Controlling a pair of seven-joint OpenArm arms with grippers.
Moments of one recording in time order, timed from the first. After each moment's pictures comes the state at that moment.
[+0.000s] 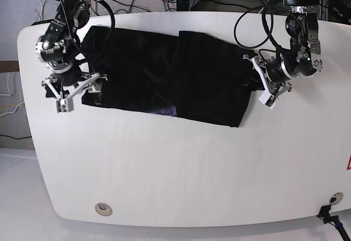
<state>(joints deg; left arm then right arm) 4.4 -15.9 -9.6 89.3 -30.8 -41.8 54.0 -5.3 0.6 30.2 108.4 12.8 31.8 -53.4</state>
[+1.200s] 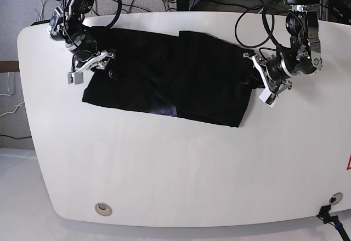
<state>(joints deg) 5.1 -15.9 -9.8 89.3 -30.8 -41.8 54.0 -10.8 1.5 33.2 86.0 39.7 35.0 -53.6</state>
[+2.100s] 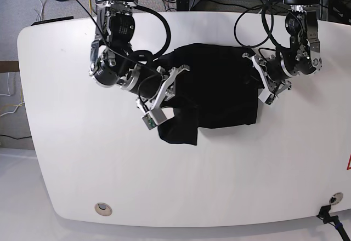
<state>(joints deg) 5.0 -15.7 -9.7 89.3 -30.6 -41.8 54.0 -0.2 -6.3 2.0 106.5 41.9 30.3 -66.9</state>
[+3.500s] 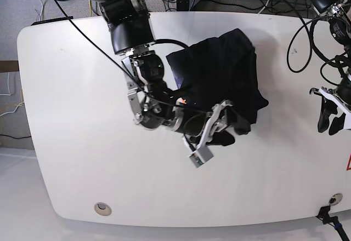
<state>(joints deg) 0.7 -21.3 -37.1 108.2 -33.8 -41.5 54.1 18.8 -6.9 -15.9 83.1 43.3 24.6 -51.3</state>
